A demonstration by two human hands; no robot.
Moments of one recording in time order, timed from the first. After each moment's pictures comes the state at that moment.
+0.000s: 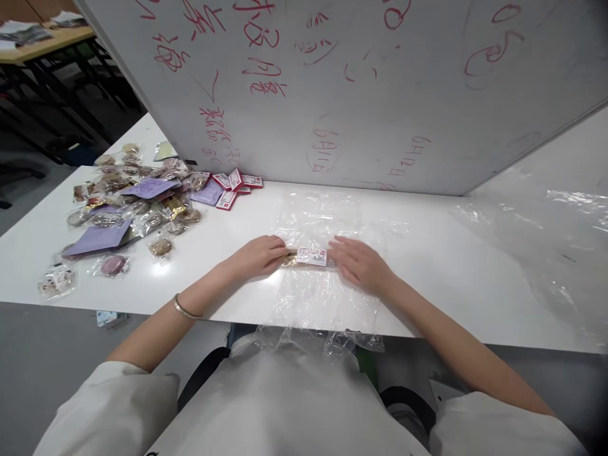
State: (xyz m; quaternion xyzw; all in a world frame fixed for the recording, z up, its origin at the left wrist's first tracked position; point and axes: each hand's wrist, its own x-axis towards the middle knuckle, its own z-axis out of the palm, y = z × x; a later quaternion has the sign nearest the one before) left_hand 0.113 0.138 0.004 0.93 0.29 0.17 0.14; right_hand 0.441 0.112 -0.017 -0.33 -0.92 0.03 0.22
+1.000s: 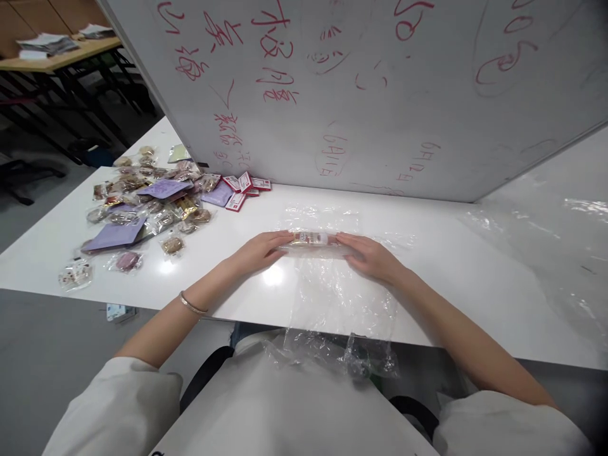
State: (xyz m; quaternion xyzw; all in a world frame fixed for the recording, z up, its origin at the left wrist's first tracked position) left_hand 0.099 0.148 -0.002 0.87 0.36 0.21 0.28; right_hand 0.456 0.144 -0.014 -0.39 -0.86 0.22 0.23
